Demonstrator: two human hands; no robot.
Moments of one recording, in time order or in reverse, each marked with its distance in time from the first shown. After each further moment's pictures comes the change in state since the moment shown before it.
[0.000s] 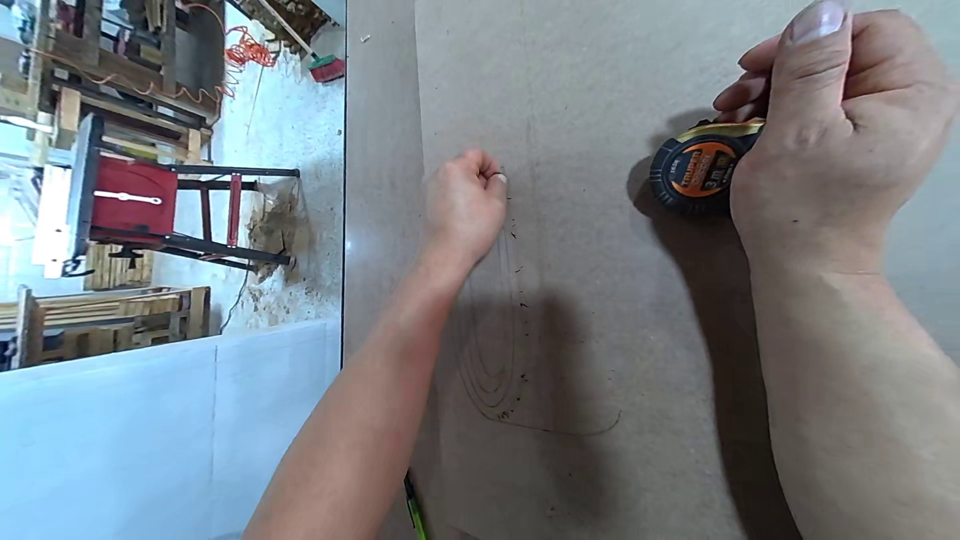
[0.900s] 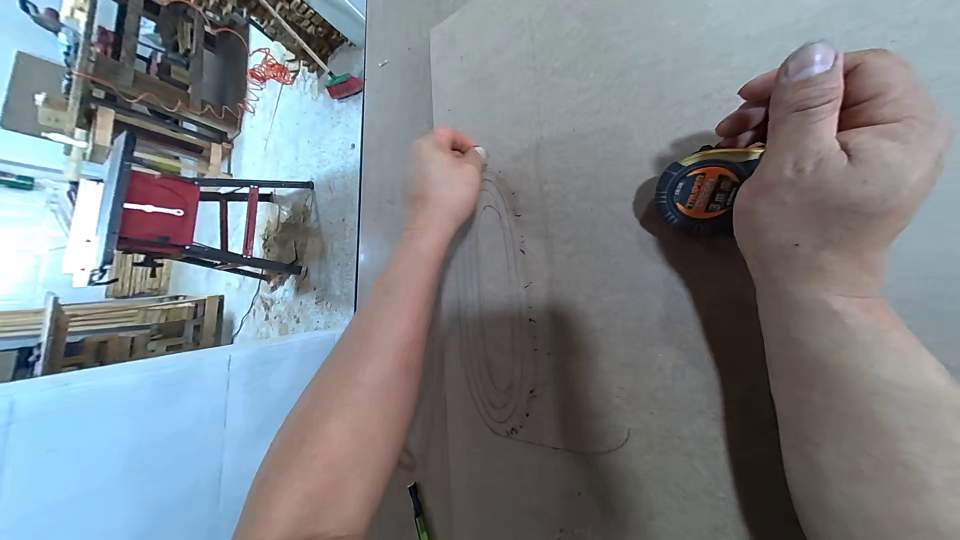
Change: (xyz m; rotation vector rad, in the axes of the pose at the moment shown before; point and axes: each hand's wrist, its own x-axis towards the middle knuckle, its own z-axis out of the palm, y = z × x) left_hand 0.043 -0.011 -0.022 -0.189 0.059 -0.103; right_hand -0.002 -0.003 0.000 -0.025 -0.004 0.013
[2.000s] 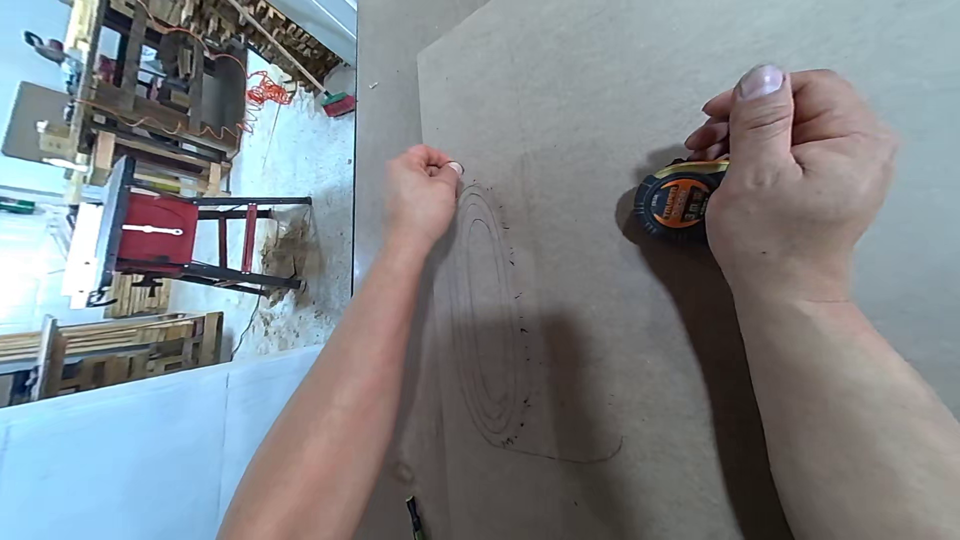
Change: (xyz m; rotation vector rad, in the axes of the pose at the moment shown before) left_hand -0.001 -0.001 -0.009 -0.023 0.034 0.025; right_hand 0.000 -0.001 -0.002 -0.024 0.012 0.015
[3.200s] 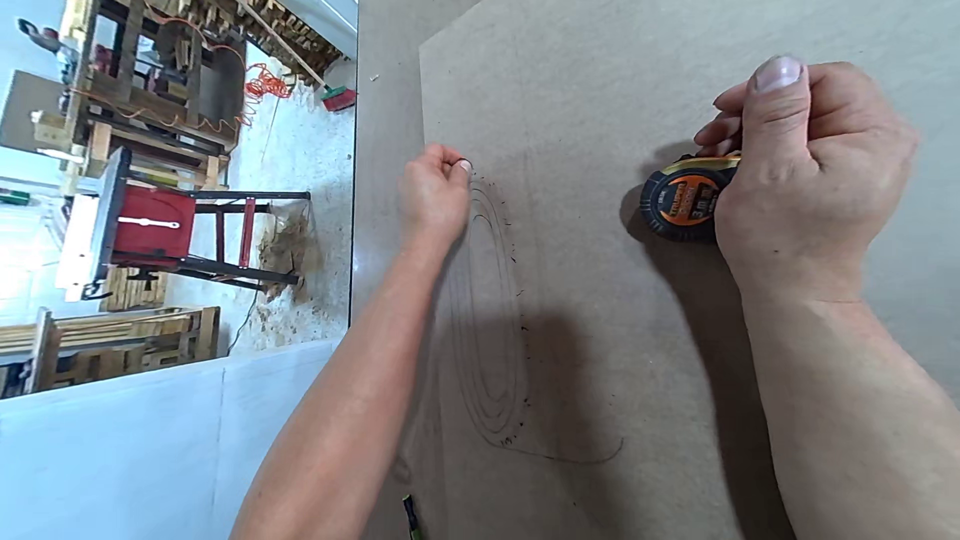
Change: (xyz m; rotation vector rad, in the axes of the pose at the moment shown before) left_hand 0.000 -0.013 0.013 0.111 0.035 0.061; right_hand -0.001 0.000 0.001 0.009 -0.016 0.001
